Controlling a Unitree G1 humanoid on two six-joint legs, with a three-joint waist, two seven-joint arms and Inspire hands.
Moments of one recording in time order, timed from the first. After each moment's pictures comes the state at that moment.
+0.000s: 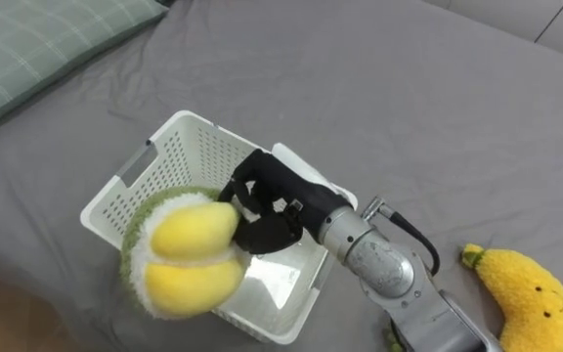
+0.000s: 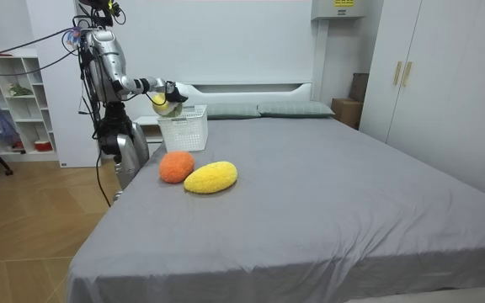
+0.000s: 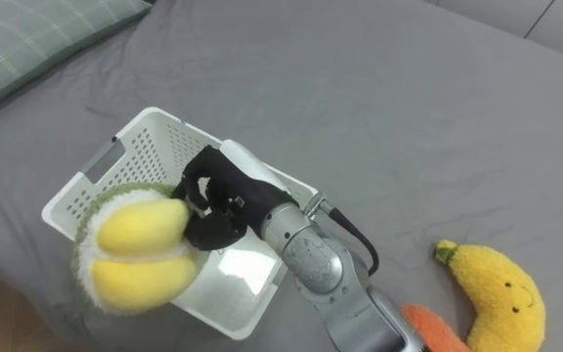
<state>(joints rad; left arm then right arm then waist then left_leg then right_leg) 0.13 0.23 0.02 1.08 0.06 0.15 0.22 -0.17 -0.26 0.56 -0.15 -0.23 0.24 0.15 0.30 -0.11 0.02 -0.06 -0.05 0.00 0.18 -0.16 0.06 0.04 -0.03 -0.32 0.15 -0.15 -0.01</state>
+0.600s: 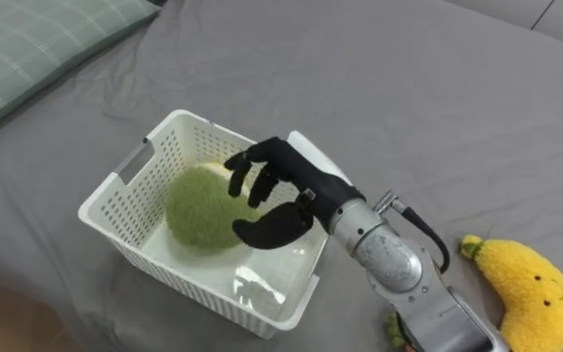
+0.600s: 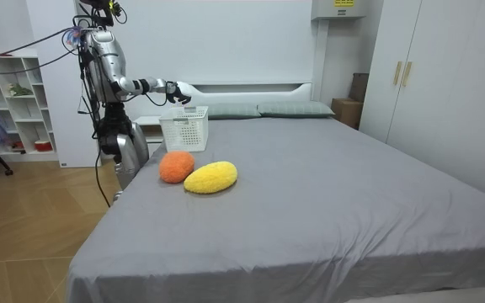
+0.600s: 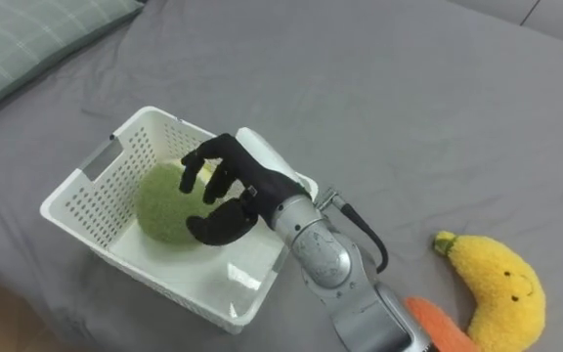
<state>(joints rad) 0.12 0.23 0.02 1.10 0.05 0.15 0.22 -0.17 -0.26 0.53 -0.14 -0.24 0.24 0.12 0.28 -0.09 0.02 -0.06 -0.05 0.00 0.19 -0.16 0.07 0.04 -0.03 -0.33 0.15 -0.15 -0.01</state>
